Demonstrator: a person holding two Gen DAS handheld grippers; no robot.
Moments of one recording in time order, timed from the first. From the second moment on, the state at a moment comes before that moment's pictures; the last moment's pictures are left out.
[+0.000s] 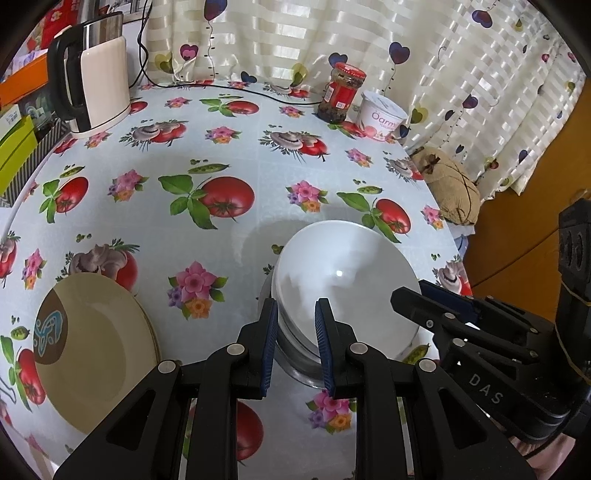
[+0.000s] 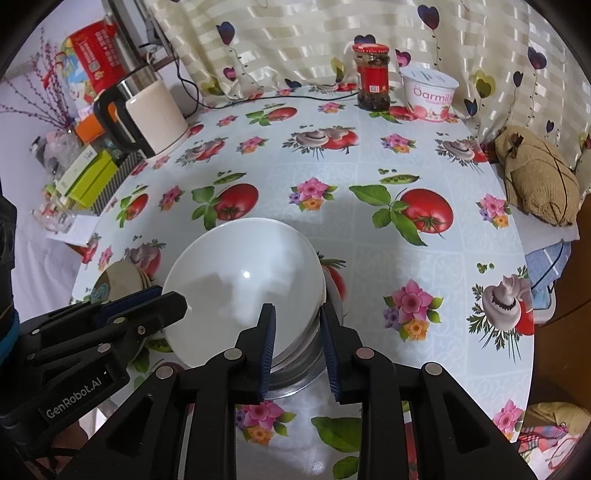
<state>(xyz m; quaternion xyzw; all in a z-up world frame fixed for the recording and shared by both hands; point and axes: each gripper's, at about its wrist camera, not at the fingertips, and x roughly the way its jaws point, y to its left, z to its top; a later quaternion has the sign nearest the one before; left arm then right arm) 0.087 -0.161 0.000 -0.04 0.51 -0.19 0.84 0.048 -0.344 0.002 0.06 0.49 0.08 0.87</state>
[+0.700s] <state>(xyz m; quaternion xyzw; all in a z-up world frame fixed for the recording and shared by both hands) 0.082 -0.164 -0.003 -0.02 0.47 -0.20 0.86 0.041 -0.346 0.005 0.04 0.46 0.08 0.89</state>
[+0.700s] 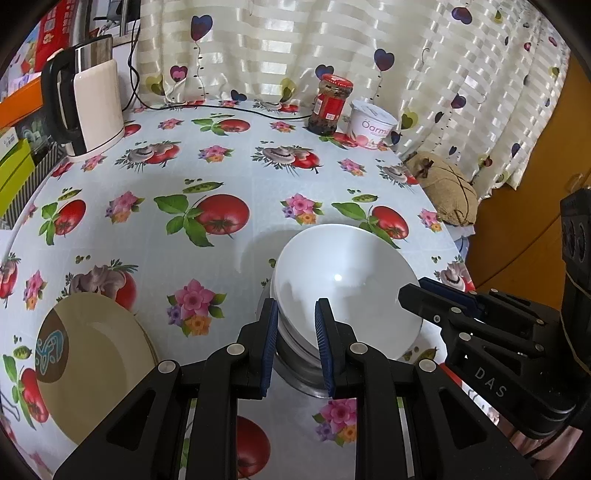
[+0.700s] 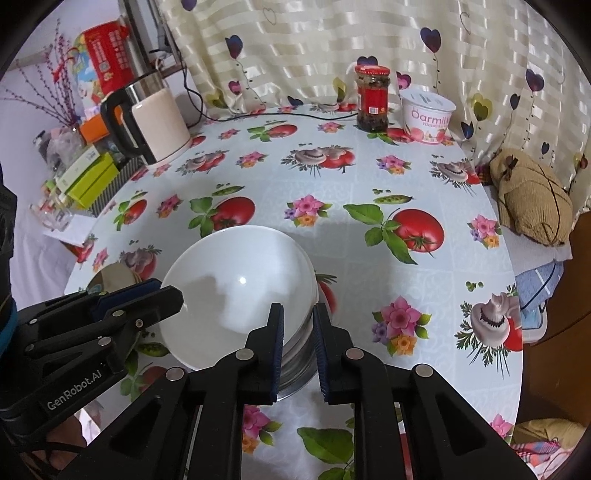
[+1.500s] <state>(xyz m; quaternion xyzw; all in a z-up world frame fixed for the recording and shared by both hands) 0.083 -0.152 0.009 -0.04 0.45 -0.22 0.86 0.036 -0.370 0.016 0.08 0.44 0.09 0.89</state>
